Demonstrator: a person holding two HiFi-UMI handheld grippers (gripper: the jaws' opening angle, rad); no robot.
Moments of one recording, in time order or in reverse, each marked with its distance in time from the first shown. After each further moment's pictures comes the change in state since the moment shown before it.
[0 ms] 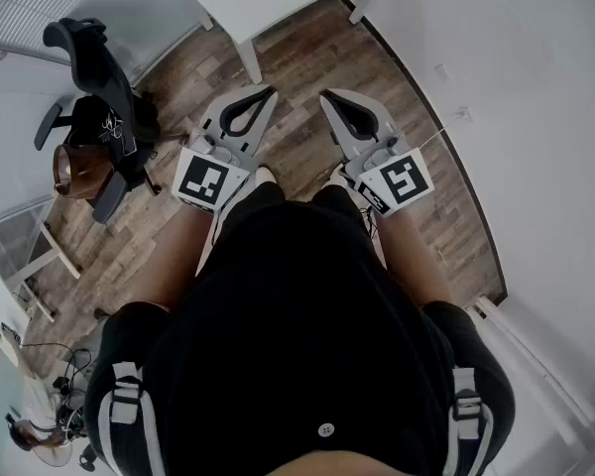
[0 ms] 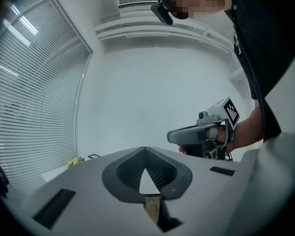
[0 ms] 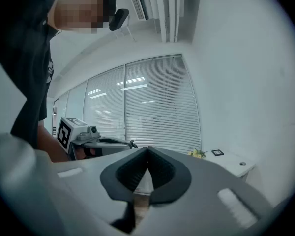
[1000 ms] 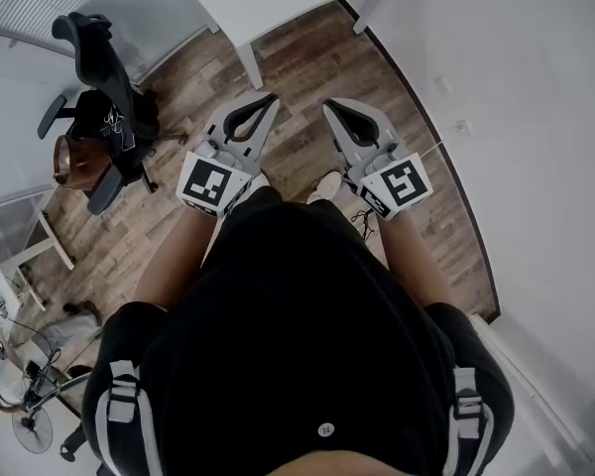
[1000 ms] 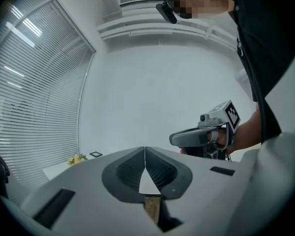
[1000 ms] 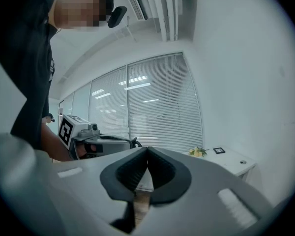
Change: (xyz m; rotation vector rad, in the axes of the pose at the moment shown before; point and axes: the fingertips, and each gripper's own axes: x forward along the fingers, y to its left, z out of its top) left arm 0.018 -0.033 0.001 -0.034 0.009 0.061; right arm -0.038 -0.020 -0.007 0.004 0.021 0.054
